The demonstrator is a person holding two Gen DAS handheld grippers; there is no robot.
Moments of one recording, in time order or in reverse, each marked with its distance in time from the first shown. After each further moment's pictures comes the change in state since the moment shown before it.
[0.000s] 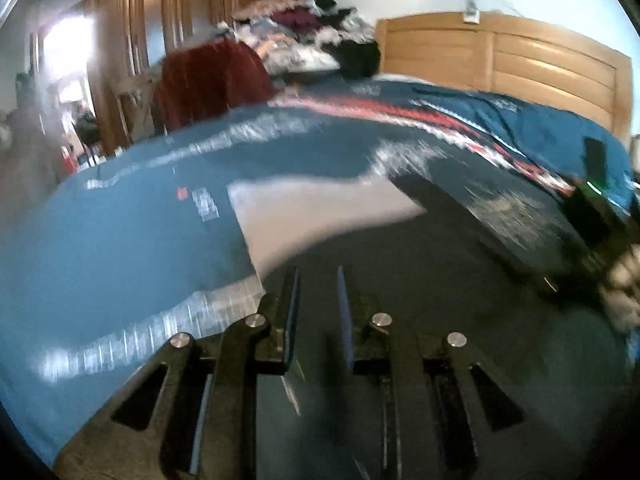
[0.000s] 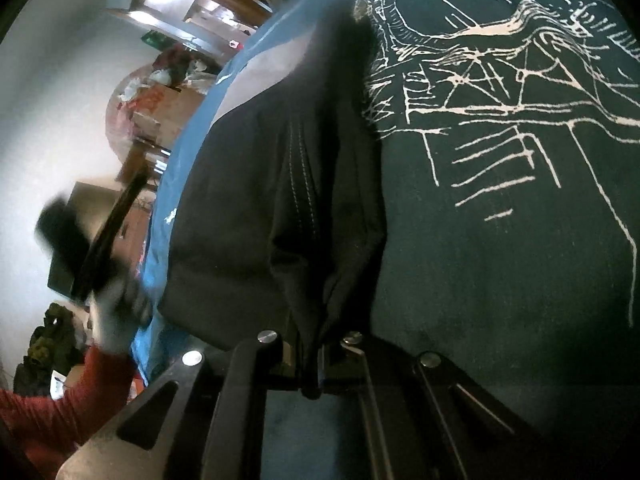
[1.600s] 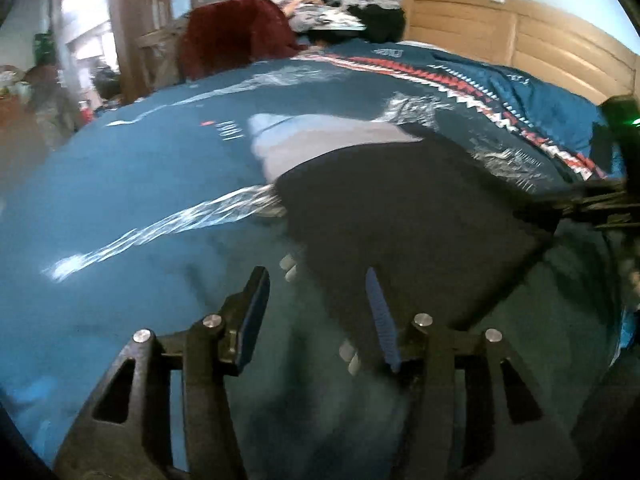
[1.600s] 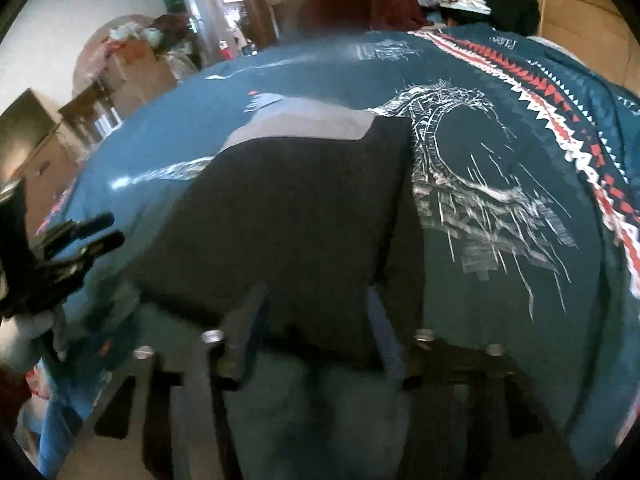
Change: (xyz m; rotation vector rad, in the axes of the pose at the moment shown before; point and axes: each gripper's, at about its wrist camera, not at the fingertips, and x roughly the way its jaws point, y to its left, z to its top) left arm -0.095 -0.001 -0.101 -0.109 0.171 0.101; right arm -0.037 0.138 -0.056 -0.377 -0.181 -0.473
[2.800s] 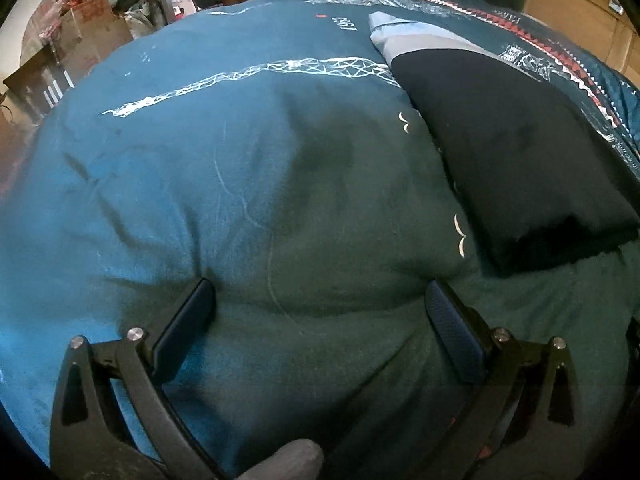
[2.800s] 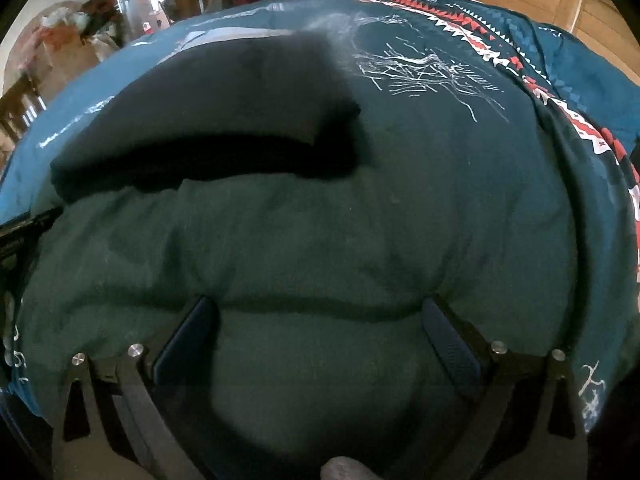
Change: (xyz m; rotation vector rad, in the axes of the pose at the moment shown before) left arm 0.049 0.014 -0.048 -0.257 0.214 0.229; right arm 0.025 -0.002 -0.102 0.126 0.096 -0.283
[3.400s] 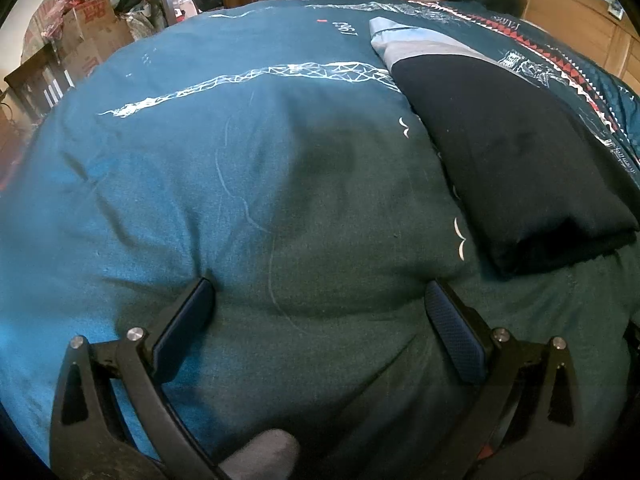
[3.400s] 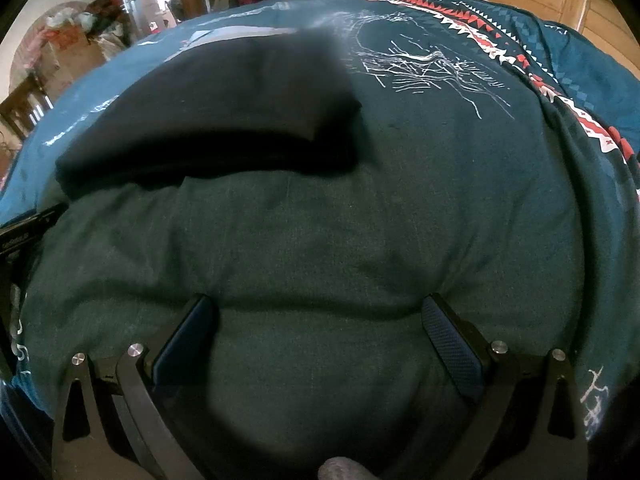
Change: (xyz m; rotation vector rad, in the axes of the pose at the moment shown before) left arm -0.002 -0.003 0.003 0.002 -0.003 0.010; right arm 0.004 -0.007 0.004 -0.005 0.003 0.033
